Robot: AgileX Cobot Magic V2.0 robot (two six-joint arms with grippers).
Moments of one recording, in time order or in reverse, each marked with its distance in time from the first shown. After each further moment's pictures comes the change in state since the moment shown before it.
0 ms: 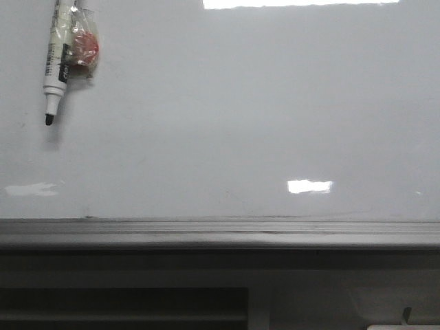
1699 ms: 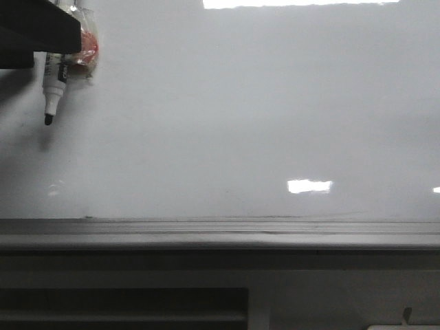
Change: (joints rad) left arm -0.696 0.968 -0.471 -0.164 -0.132 0.237; right arm 0.166 0.394 -0.361 -0.006 0.450 -0.072
